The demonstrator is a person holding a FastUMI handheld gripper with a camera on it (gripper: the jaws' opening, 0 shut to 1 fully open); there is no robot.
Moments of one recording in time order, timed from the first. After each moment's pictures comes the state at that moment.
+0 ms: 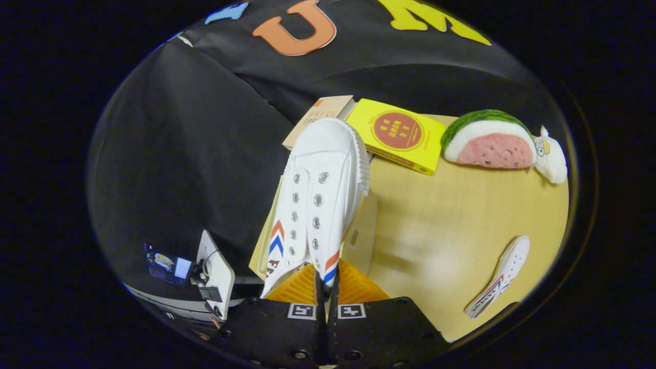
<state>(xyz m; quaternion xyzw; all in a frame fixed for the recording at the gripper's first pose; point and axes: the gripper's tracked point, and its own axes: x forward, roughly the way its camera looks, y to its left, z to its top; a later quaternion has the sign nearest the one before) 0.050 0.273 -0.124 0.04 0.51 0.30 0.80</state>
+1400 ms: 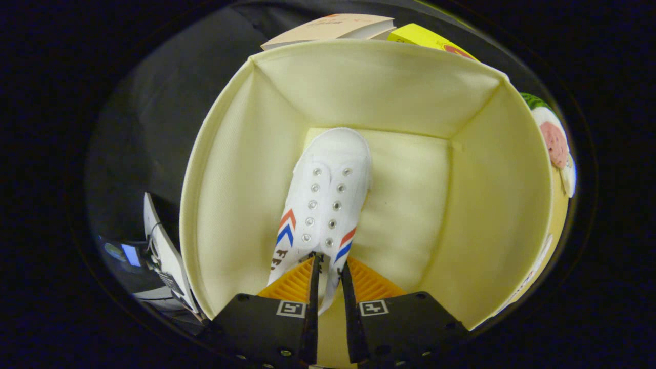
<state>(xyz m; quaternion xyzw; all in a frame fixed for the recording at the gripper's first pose) 0.041 0.391 -0.298 -0.07 0.63 0.21 0.75</state>
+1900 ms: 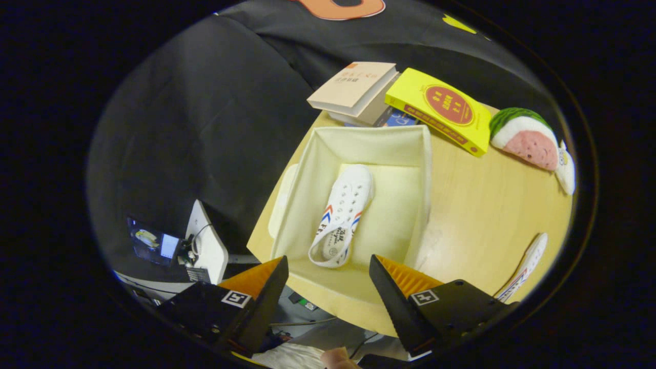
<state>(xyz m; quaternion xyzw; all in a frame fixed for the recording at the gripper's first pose) -0.006 0.320 -0.169 -0.01 0.54 0.30 0.78</state>
